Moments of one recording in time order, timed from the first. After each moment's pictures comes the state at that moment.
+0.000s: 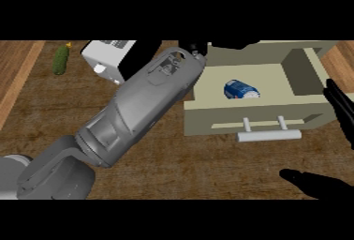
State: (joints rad) left arm -1.45 0.00 -0.60 -0.43 0.71 0.83 -0.13; right arm 0.02 -0.25 -0.05 -2.16 0.60 0.17 0.01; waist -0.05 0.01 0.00
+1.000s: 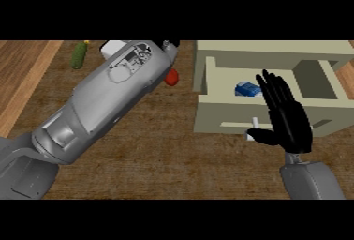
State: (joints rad) left arm -1.35 0.18 -0.62 -0.68 0.62 0.82 0.07; right arm -0.22 -0.16 0.06 -1.49 1.07 -0.23 -0.06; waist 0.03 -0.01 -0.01
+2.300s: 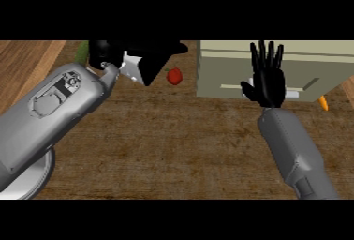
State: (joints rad) left arm -1.06 0.47 -0.63 -1.17 0.52 0.79 0.29; right arm -0.74 -0.14 -0.14 -0.61 1.19 -0.77 -0.13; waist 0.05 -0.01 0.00
